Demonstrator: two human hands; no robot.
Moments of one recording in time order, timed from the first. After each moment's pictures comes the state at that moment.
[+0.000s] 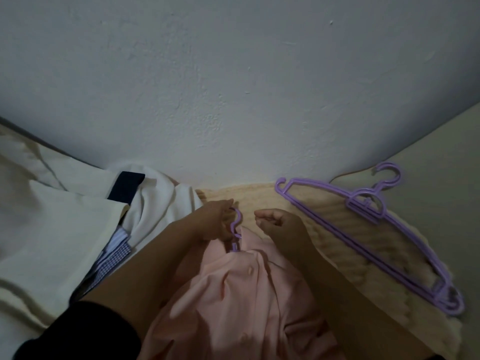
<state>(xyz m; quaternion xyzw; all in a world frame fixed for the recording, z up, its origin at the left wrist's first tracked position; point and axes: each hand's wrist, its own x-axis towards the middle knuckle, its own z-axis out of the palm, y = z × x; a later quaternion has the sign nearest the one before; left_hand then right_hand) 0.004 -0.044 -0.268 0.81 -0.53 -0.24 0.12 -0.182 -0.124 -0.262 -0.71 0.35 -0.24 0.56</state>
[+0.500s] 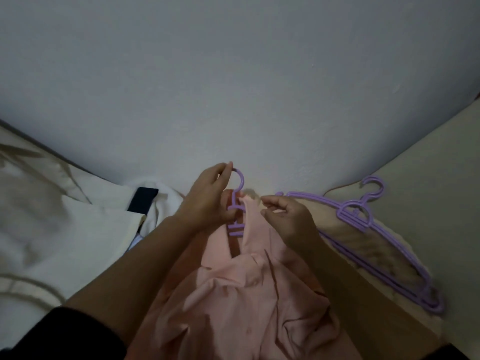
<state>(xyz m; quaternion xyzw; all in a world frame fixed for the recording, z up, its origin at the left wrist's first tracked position) -0.013 -0.019 -0.179 0.75 -0.62 0.10 0.24 -0.198 -0.115 -0.191 -0.77 0.29 -0.32 0.47</state>
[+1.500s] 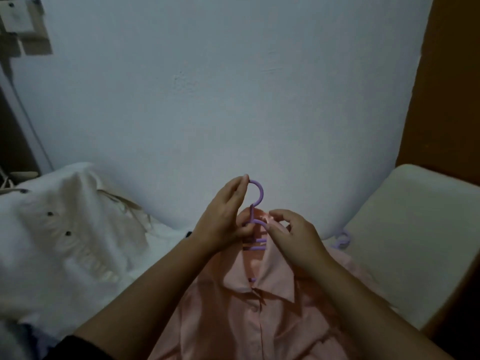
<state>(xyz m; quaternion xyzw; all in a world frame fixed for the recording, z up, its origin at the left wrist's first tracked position) -0.158 0.135 0.004 0.61 -0.66 0.30 0.31 -0.319 0.036 -0.019 -0.83 0.24 -0.38 0.34</state>
